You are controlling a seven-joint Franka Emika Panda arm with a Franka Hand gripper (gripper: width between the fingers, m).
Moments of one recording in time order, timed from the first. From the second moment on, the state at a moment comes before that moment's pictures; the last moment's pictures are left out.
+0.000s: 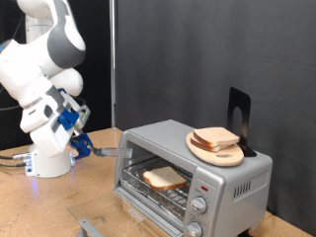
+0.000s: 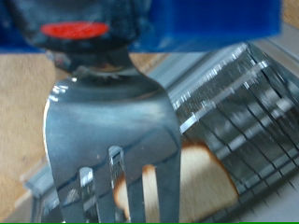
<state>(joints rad) -0.32 -0.31 -0.07 -2.58 0.72 2.13 -0.86</state>
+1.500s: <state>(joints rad) -0.19 -0.53 0.14 -2.70 1.02 2.14 -0.73</state>
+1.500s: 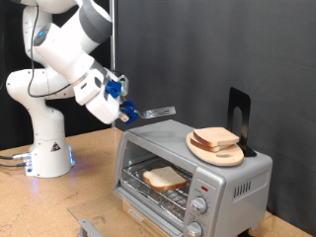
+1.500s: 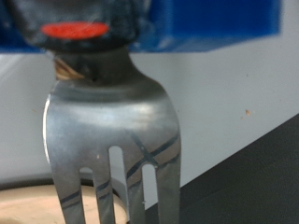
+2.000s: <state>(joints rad) -0.18 -0.53 0.24 -2.72 1.07 2.25 -0.69</state>
